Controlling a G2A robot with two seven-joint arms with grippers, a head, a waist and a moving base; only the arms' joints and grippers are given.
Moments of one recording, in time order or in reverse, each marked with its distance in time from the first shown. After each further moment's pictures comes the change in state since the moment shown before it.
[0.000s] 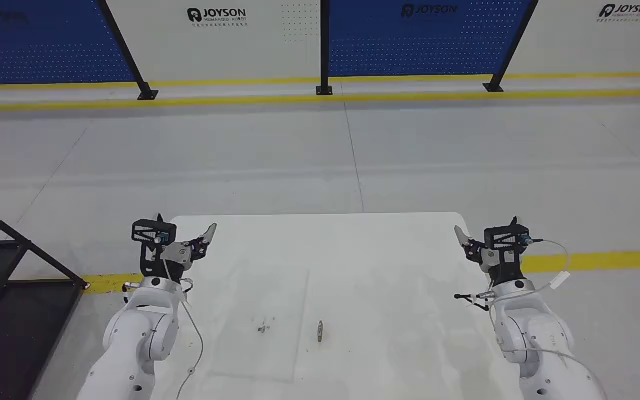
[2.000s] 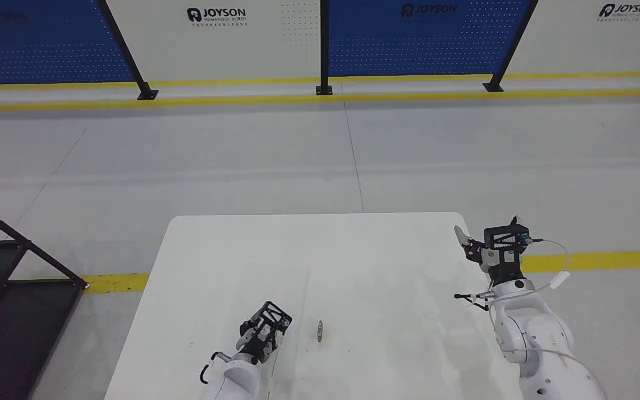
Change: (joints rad) left arm 0.198 -0.054 0.453 -0.042 0.518 0.097 -0.489; right arm 0.000 0.000 0.000 0.000 0.000 0.000 0.000
